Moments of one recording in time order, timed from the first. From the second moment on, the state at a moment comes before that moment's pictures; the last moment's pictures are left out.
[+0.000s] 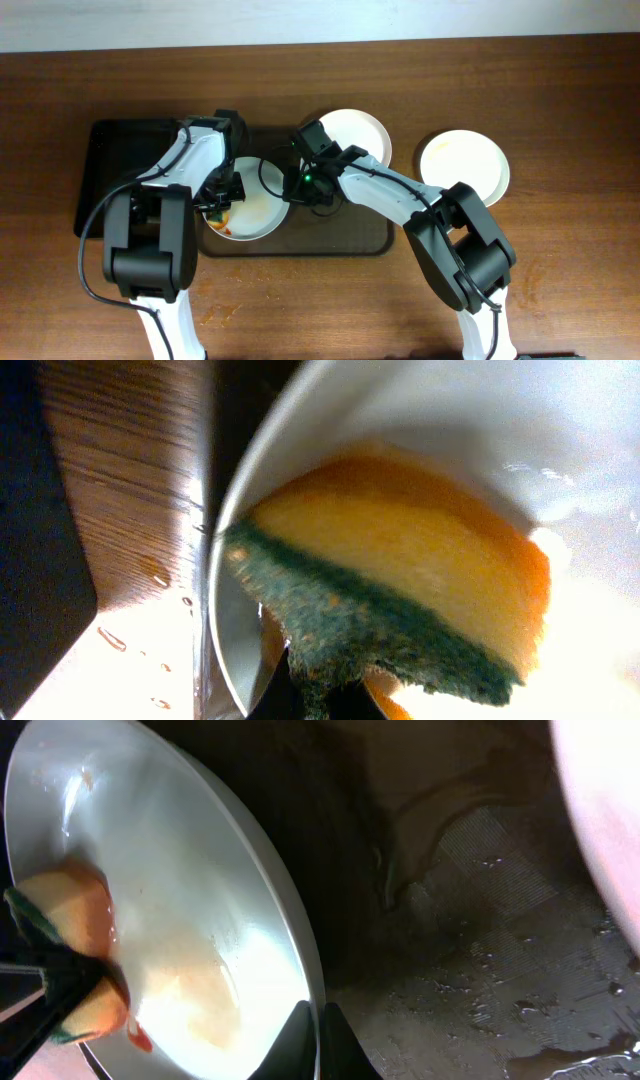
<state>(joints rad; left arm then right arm) -0.15 2.11 1.45 -1.13 -0.22 -0.40 0.62 2.14 1.46 -0.44 -0.34 0.75</state>
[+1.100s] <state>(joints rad) 0.02 2.20 1.83 -1.03 0.40 -0.10 0.55 1.97 1.51 -0.74 -0.24 0.51</state>
